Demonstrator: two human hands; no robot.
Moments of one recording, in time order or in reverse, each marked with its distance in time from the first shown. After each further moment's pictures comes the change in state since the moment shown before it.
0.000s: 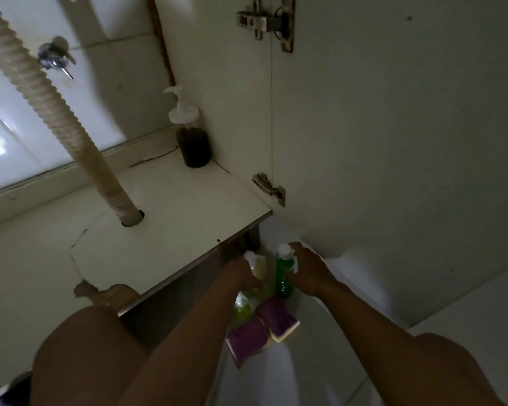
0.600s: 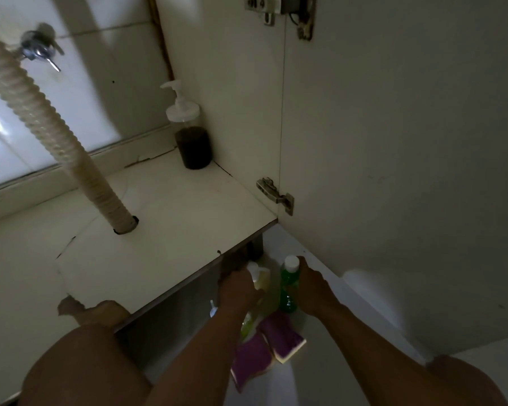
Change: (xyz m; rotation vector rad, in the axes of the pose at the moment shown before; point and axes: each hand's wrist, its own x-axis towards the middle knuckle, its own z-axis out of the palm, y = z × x) left_hand 0.029 -0.009 0.025 -0.004 0.272 -0.006; right_hand 0.030 0.017 0.032 0.050 0.030 0.095
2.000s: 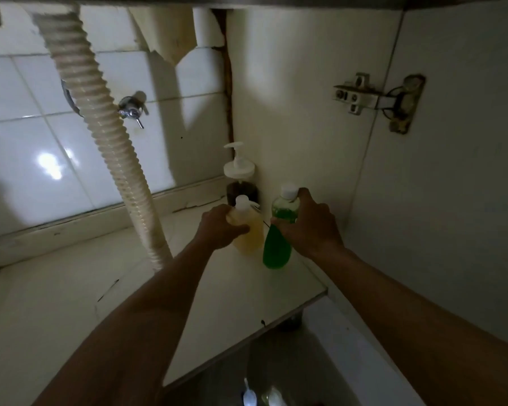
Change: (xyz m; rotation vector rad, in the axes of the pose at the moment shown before) left_hand 0.084 -0.063 -0.266 -0.389 0.460 0.031; right_hand 0.089 -0.251 -0.089 -0.139 0.401 -0.417
